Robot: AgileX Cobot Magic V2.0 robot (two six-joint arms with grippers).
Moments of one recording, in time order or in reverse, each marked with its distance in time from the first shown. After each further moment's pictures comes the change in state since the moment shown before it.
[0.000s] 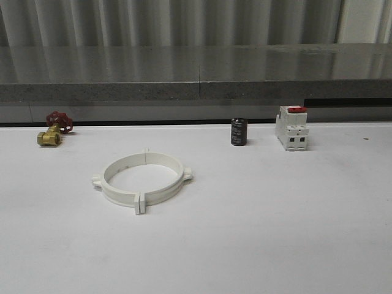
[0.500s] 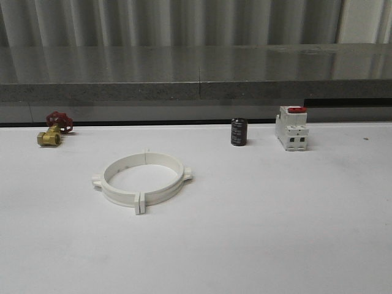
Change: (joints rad) left arm 0.000 0.000 0.000 0.000 0.000 0.000; right arm 0.000 -0.399 0.387 -0.034 -0.389 0.000
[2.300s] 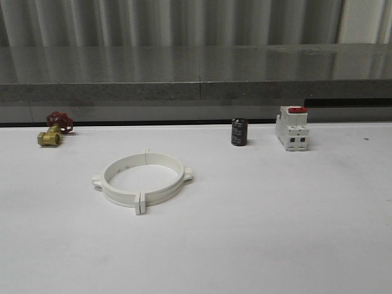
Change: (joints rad) left arm 0.000 0.000 0.000 0.002 0.001 0.000; right arm -0.068 -0.563 0.489 0.002 -0.246 0.002
